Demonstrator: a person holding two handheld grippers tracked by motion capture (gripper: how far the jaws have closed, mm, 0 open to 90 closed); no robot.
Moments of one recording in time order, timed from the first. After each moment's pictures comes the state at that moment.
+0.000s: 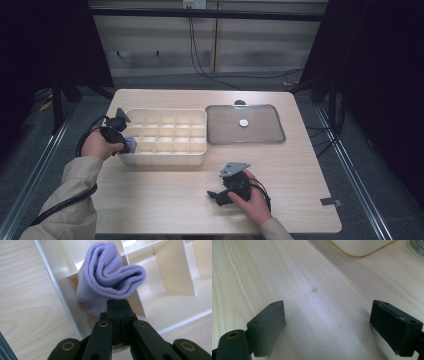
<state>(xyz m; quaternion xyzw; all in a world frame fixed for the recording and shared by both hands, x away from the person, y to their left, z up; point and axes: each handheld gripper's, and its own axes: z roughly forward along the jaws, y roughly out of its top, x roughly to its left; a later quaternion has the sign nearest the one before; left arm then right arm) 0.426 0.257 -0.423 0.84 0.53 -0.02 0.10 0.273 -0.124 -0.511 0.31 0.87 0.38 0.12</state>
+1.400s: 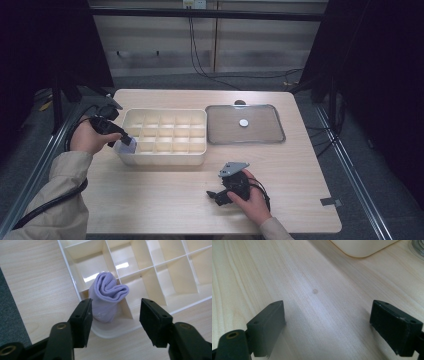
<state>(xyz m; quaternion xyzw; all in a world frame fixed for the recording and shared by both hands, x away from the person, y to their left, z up) 0.421 0.264 -0.377 0.83 0.54 0.02 0.15 0.274 -0.122 -0.511 0.31 0.87 0.38 0.12</state>
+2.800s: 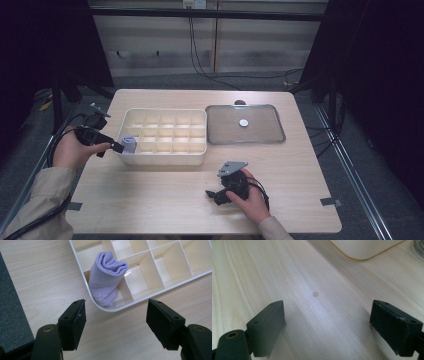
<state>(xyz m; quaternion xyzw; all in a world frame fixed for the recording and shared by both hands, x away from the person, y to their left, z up) 0.387 0.291 -0.377 0.83 0.53 0.02 0.19 0.277 -0.119 -0.511 0.30 0.87 0.38 0.11</state>
